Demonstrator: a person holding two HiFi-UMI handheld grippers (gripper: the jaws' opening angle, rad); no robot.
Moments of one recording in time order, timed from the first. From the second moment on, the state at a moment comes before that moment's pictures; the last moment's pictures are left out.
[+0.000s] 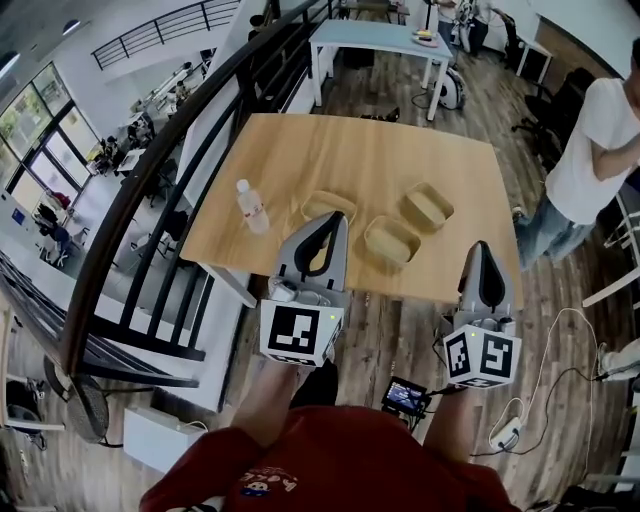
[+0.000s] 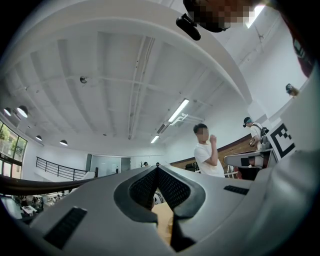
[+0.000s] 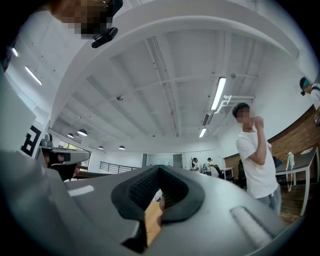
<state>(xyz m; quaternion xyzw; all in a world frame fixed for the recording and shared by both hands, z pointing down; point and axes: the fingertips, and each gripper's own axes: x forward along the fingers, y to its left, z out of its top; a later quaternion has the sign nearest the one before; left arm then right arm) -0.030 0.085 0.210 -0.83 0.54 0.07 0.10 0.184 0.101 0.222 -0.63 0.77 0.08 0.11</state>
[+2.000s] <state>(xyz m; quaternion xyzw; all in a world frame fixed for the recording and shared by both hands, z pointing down) 0.031 -0.185 0.244 -0.87 0.49 0.01 0.04 0.227 -0.149 0.241 -0.66 0.75 0.01 0.09</state>
